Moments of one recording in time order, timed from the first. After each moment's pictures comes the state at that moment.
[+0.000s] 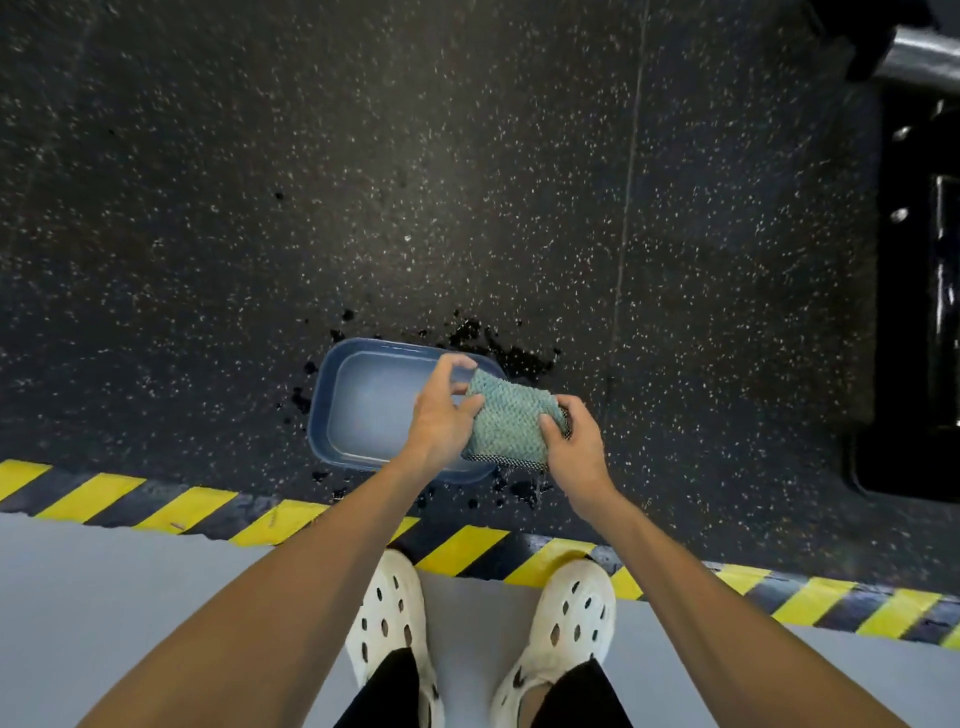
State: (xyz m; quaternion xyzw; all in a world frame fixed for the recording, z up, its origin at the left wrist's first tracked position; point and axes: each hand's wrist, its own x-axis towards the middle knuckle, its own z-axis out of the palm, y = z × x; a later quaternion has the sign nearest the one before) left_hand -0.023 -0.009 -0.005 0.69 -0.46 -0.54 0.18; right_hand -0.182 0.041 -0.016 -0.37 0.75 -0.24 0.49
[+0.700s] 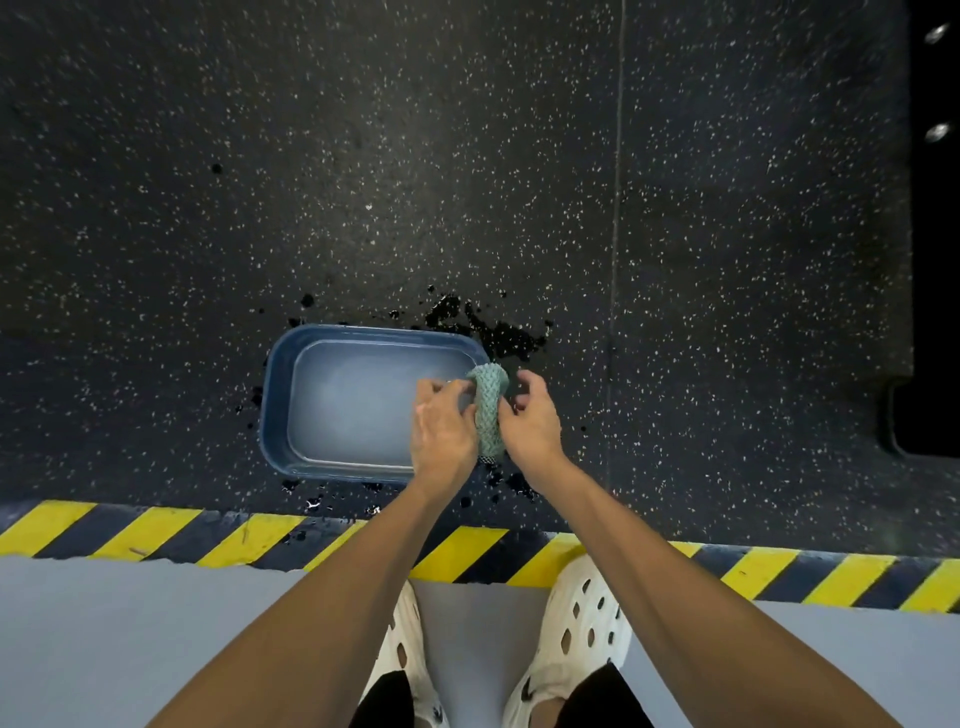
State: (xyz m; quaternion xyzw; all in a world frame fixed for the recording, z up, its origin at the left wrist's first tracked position) left_hand -0.054 0.015 -0.075 0.73 -0.55 -0.39 0.07; right_hand -0.151 0.024 -0.090 -0.27 0.79 -0.21 0.51
